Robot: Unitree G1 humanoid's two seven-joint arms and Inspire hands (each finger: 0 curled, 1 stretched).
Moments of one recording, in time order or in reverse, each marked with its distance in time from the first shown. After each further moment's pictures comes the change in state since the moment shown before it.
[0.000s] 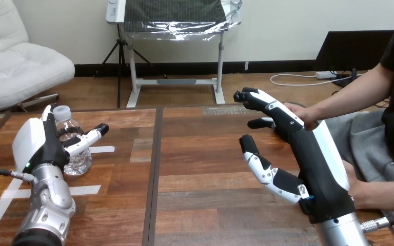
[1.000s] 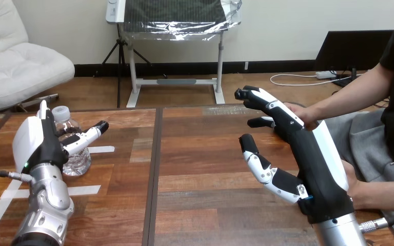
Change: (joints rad) left arm 0.038 -0.004 0.043 -0.062 -0.004 -0.026 -0.031; right arm 0.001 0.003 0.012 -0.001 0.000 0.000 -0.014
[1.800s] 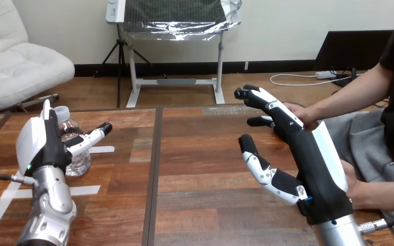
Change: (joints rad) left arm 0.041 -0.012 0.007 -0.081 0.004 0.002 -0.006; right arm 0.005 0.003 0.004 0.000 -0.001 -0.005 -0.004
